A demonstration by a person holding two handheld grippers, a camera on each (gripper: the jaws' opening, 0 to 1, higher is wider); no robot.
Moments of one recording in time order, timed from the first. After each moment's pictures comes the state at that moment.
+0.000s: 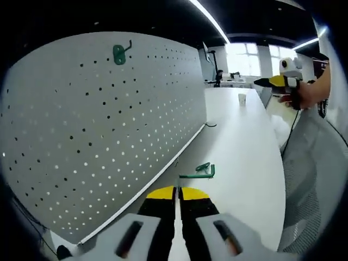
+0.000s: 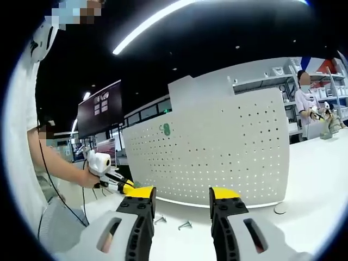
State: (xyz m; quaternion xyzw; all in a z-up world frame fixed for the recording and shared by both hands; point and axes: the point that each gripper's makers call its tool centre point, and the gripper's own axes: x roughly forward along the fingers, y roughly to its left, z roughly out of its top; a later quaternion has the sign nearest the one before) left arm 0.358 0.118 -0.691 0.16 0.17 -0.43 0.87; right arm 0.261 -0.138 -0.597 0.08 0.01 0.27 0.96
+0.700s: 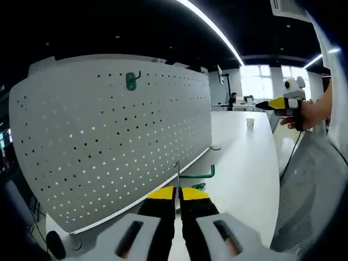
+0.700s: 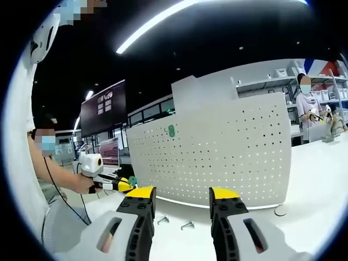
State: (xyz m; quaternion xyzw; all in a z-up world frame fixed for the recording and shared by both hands) left arm 0.324 0.110 -0.662 0.10 0.10 -0.39 0.91; right arm 0.251 -0.133 -0.589 0.07 0.01 0.27 0.96
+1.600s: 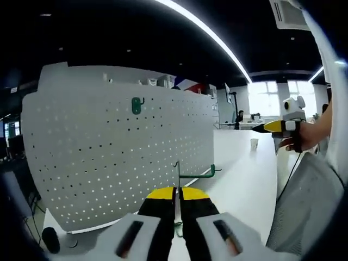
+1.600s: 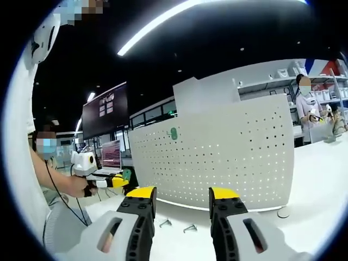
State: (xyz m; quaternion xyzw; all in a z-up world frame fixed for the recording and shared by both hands) left arm 0.313 0.107 -0.626 0.05 0.04 -0.37 0.93; right arm 0.254 -0.128 -0.584 0.08 0.00 0.28 0.96
